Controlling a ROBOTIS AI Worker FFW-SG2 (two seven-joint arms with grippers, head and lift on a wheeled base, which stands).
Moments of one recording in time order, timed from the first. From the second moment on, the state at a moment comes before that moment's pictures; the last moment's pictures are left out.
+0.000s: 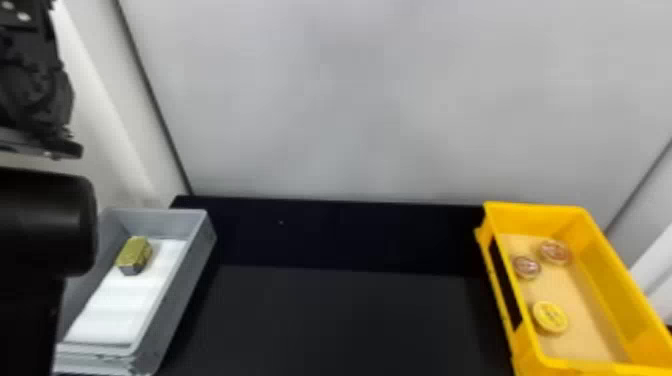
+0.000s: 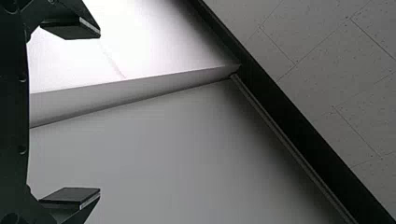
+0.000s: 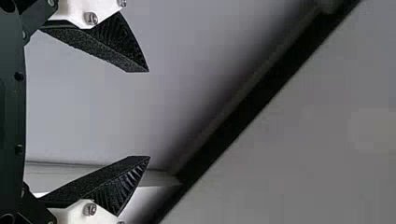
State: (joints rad) left arm -0.30 0.29 -0.01 -2.27 -0.40 0.23 0.28; right arm -0.35 -0.36 -0.04 -2.31 0.42 0.13 -0.25
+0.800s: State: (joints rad) left arm -0.29 0.29 -0.01 -2.27 -0.40 0.23 0.28; right arm -0.35 -0.37 0.01 -2.31 0.46 0.09 -0.28
